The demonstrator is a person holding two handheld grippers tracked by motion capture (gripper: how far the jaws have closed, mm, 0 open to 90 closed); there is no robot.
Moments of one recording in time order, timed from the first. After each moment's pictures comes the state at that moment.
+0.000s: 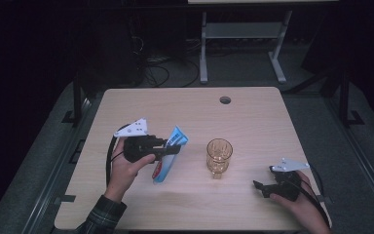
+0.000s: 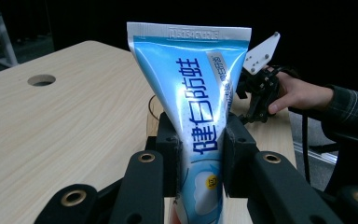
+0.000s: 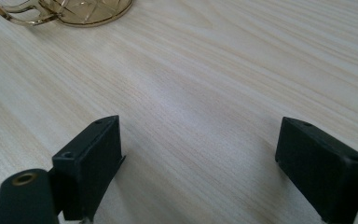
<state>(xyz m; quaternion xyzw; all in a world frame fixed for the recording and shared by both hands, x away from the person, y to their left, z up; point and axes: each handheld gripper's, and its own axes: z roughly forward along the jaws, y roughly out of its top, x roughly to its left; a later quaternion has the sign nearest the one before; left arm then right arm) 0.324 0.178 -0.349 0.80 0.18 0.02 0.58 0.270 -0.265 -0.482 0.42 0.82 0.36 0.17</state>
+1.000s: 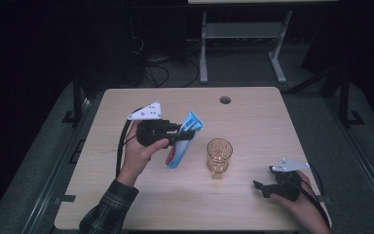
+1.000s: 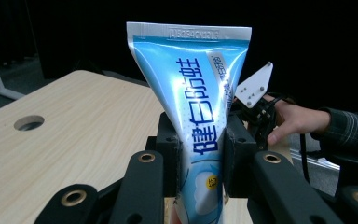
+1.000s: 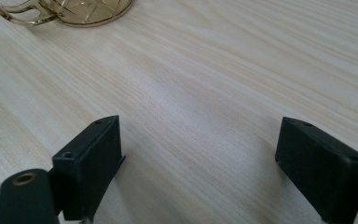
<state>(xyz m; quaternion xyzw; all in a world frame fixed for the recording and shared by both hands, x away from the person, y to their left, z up) 0.350 0.143 -0.321 0.79 0.14 0.02 0.60 0.270 -0.265 -0.482 0.42 0.82 0.36 0.17</state>
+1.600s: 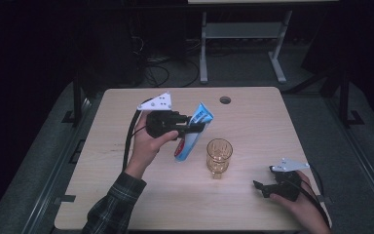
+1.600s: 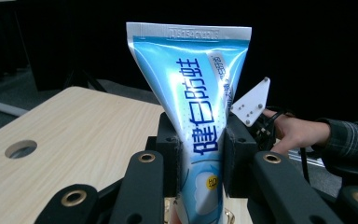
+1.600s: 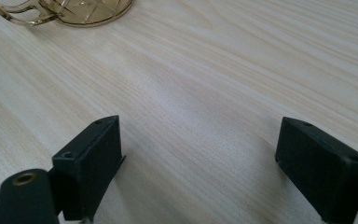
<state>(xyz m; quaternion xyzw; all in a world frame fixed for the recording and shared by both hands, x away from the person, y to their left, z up) 0.361 0.118 -0.303 0.79 0.12 0.02 0.60 0.270 -0.265 -0.482 0.42 0.82 0.36 0.17</state>
